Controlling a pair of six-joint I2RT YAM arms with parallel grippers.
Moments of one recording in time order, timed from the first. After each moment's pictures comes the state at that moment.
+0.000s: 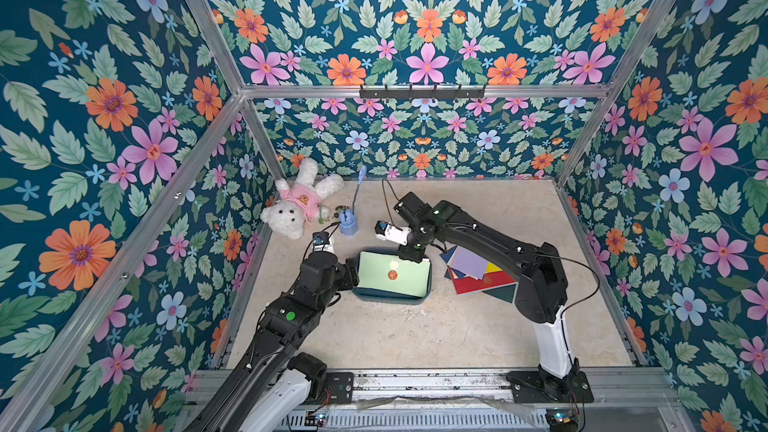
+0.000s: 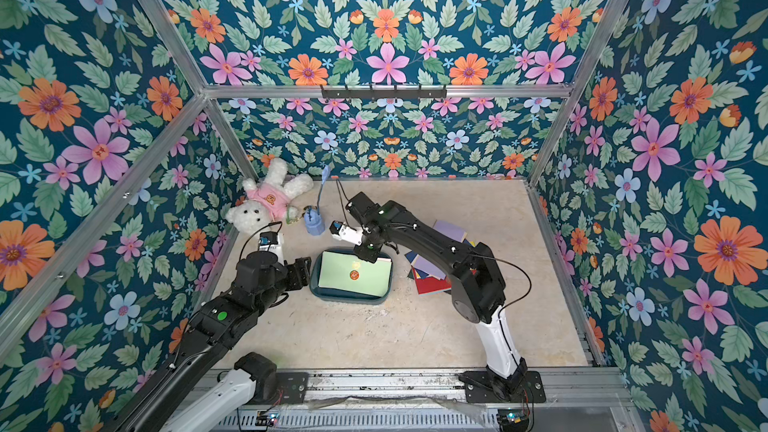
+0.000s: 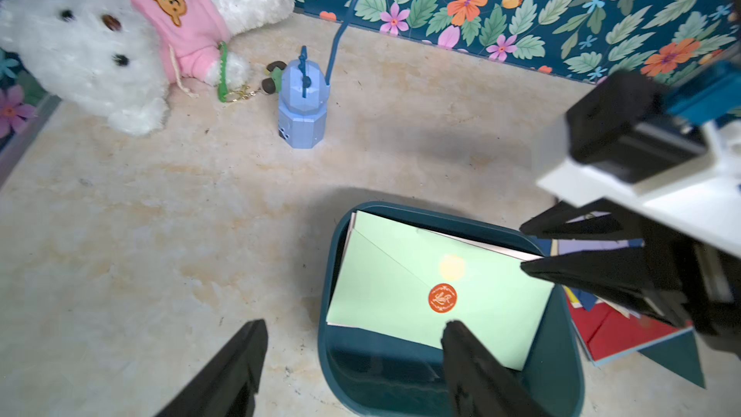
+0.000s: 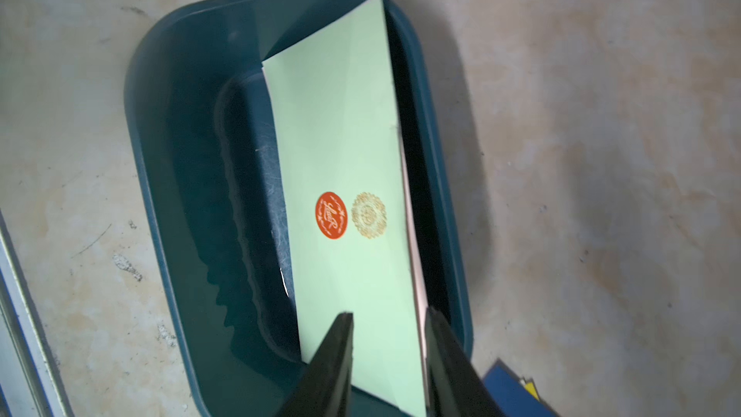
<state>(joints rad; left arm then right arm) -0.50 0.73 0.69 -0.56 -0.22 -0.44 0.83 2.02 1.84 -0.93 -0.13 -0.39</state>
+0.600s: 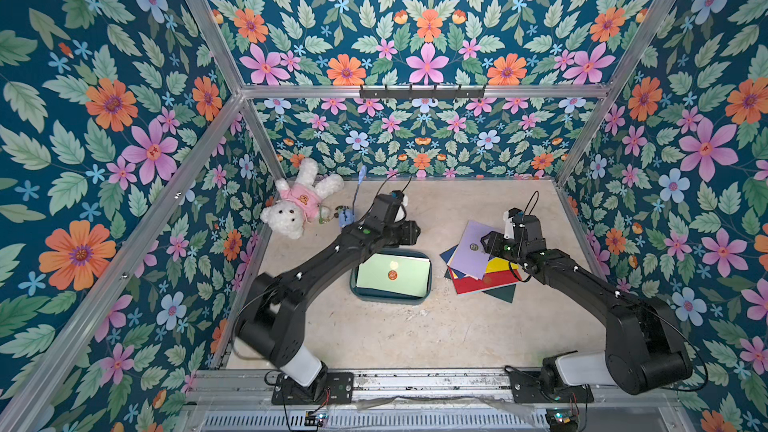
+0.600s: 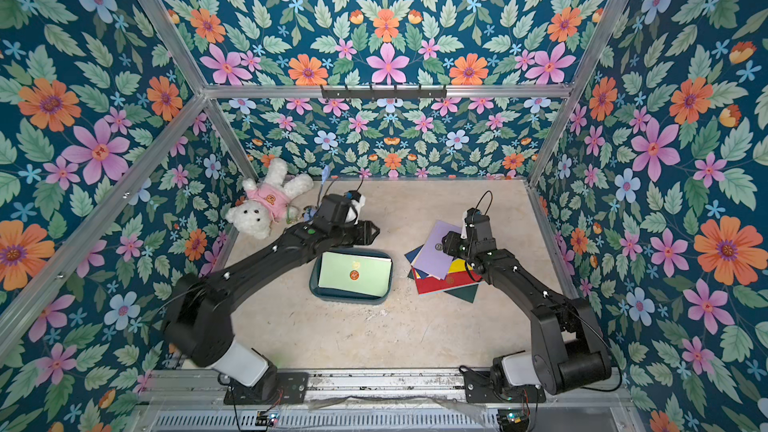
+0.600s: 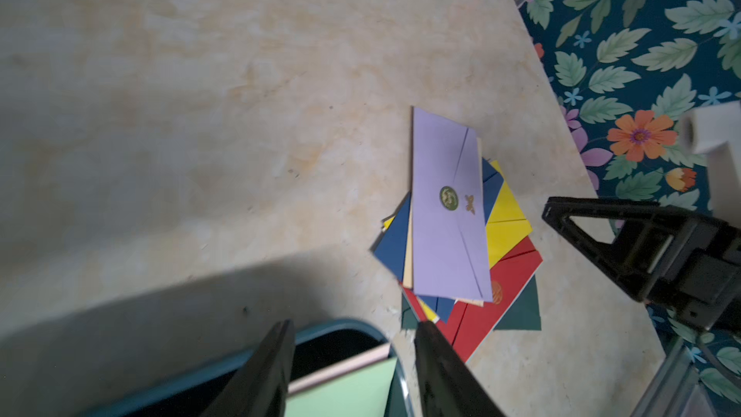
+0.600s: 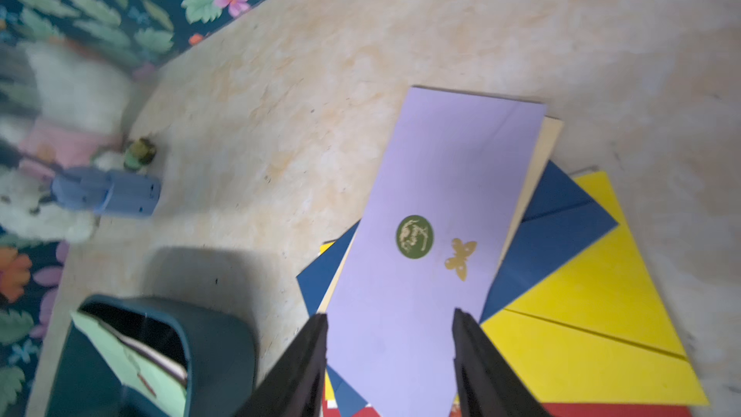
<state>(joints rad) -0.62 1.69 1.28 -0.31 0.18 -0.42 0.24 1.40 0.77 -0.10 -0.16 0.56</state>
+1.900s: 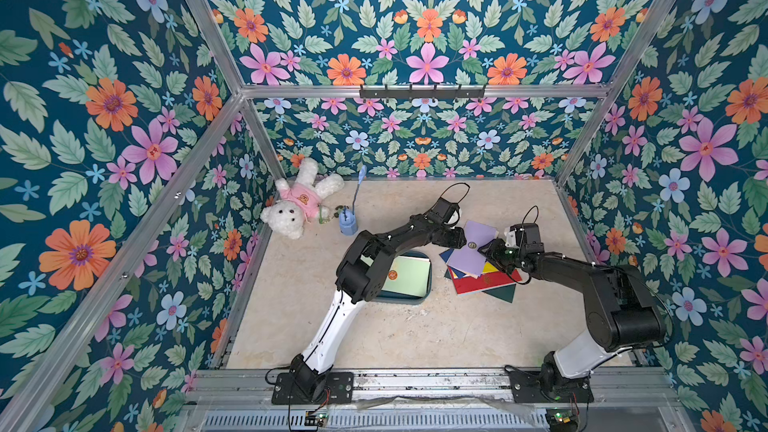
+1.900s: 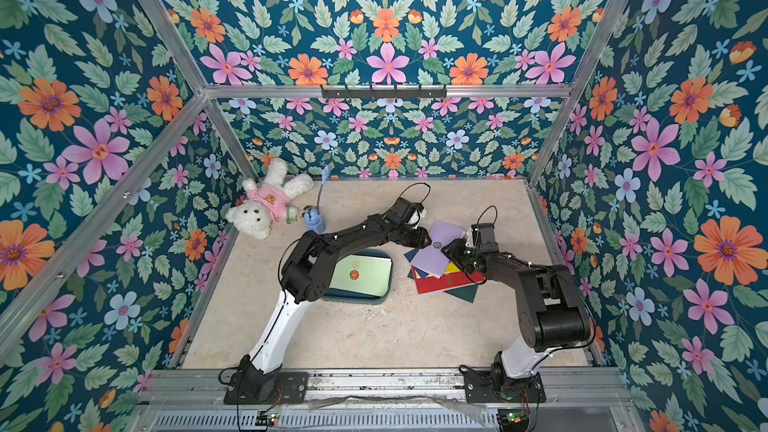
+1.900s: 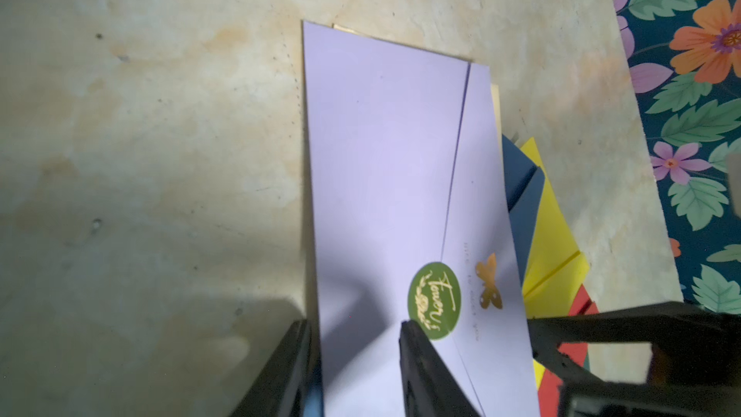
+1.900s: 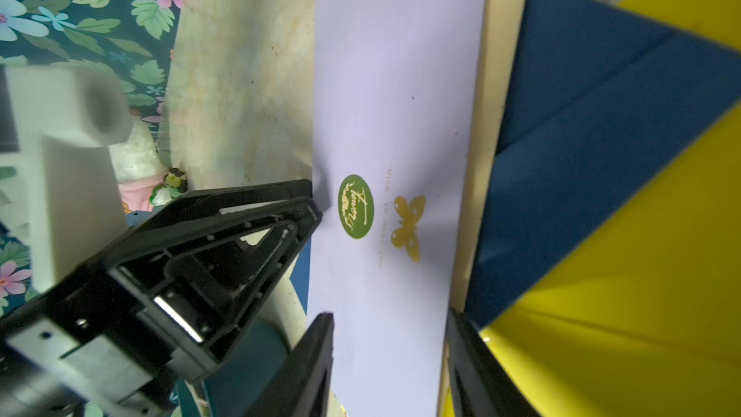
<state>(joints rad) -0.76 2.41 1.88 -0.36 0.32 -0.44 0.16 1.61 0.73 0.03 -0.45 0.80</state>
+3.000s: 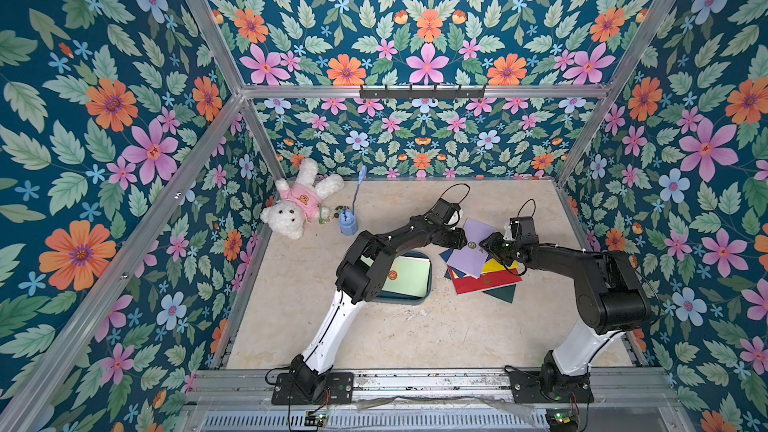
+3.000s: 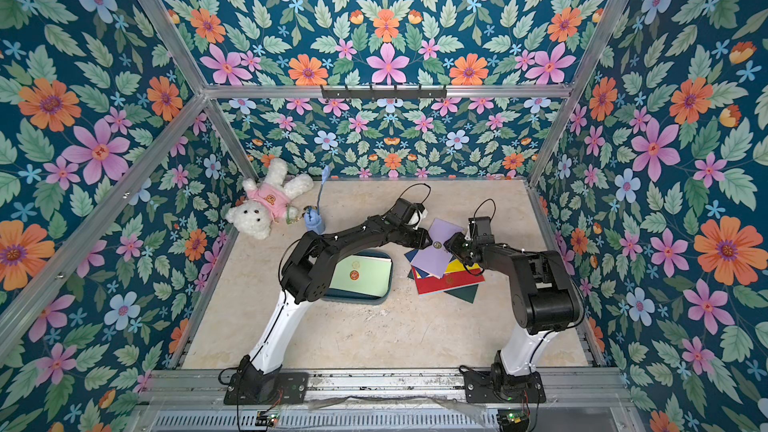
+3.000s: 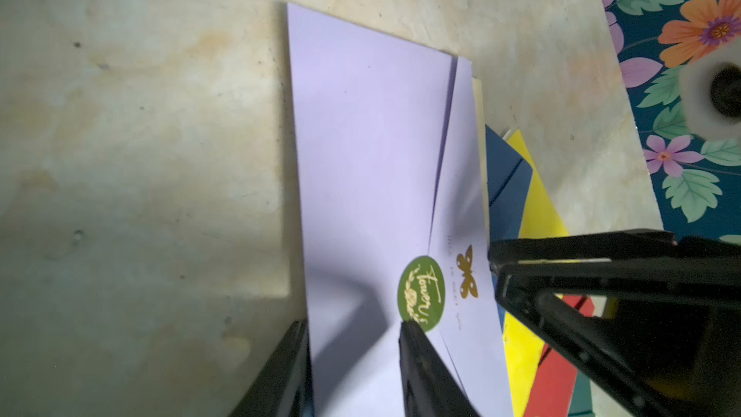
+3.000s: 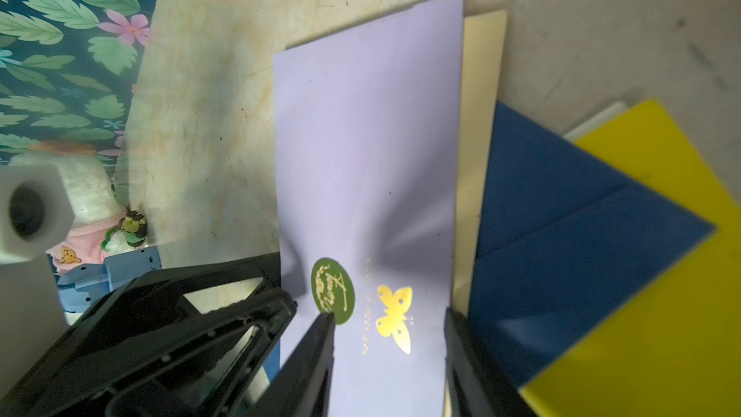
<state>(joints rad) -0.76 2.41 1.87 -0.33 0.33 -0.42 0.15 1.74 0.84 0.03 -0.34 0.77</state>
